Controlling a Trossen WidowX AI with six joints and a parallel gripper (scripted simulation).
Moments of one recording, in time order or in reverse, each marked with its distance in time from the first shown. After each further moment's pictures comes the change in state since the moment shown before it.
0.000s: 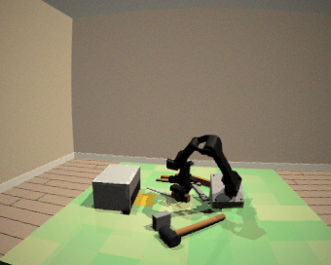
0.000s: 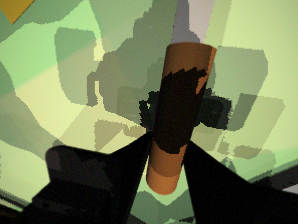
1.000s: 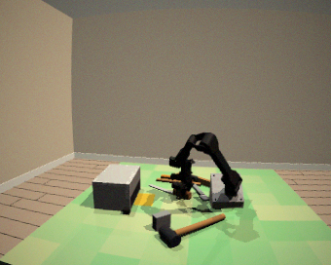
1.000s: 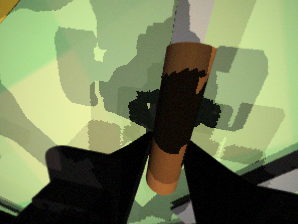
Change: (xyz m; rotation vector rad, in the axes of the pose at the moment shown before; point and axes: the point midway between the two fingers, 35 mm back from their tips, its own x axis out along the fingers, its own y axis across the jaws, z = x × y) arm 0.000 -0.034 0.015 0.001 -0.001 0.000
